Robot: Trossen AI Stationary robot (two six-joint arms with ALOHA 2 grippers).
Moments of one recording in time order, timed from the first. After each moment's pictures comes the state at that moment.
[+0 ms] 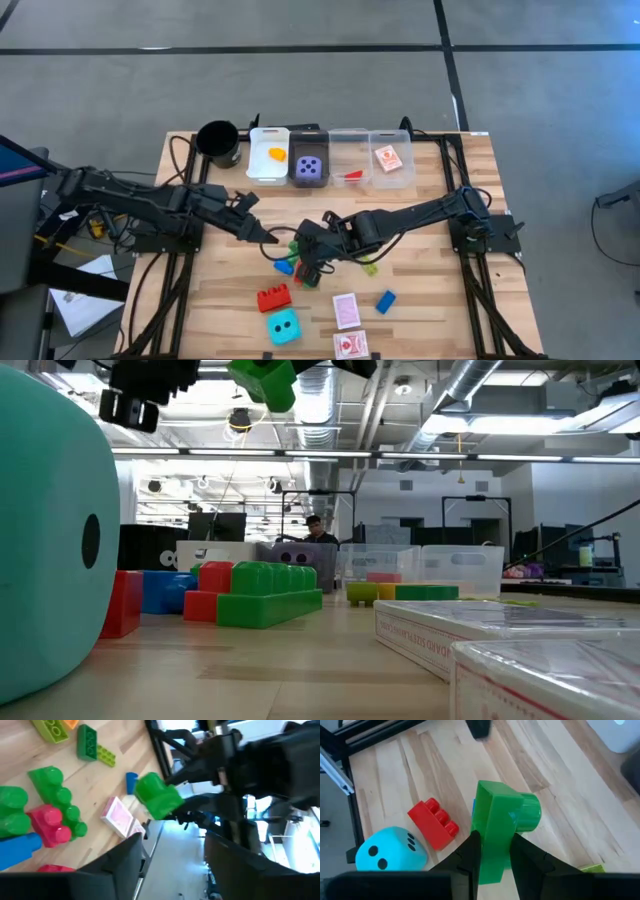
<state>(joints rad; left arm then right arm) -0.15 0.91 0.64 -0.07 0.16 -1.29 0.30 2.05 2.04 -0.96 0.28 0.64</state>
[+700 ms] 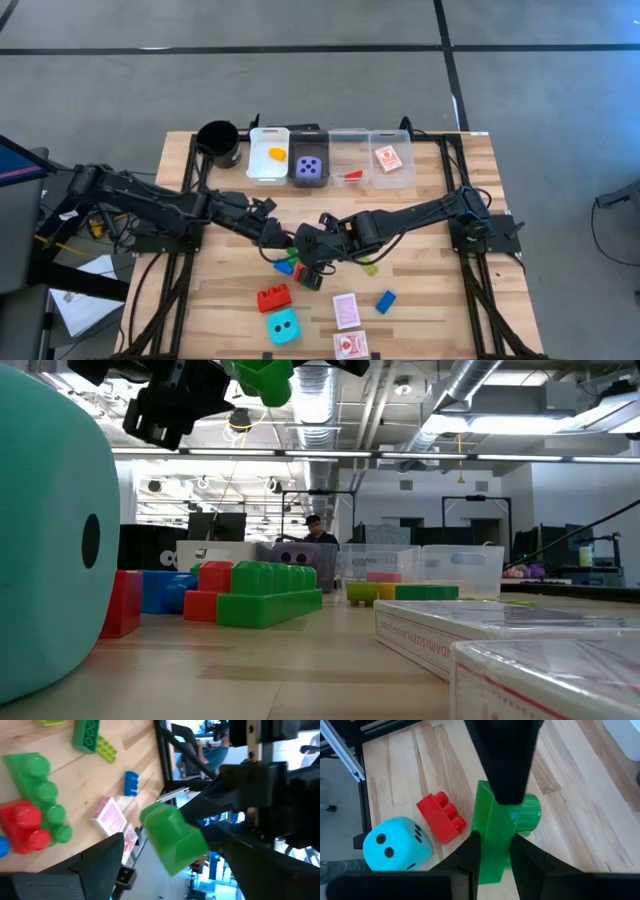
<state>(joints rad) -0.15 1.12 0.64 0.16 0.16 -1.44 0.30 2.05 2.04 -0.94 0.24 0.57</state>
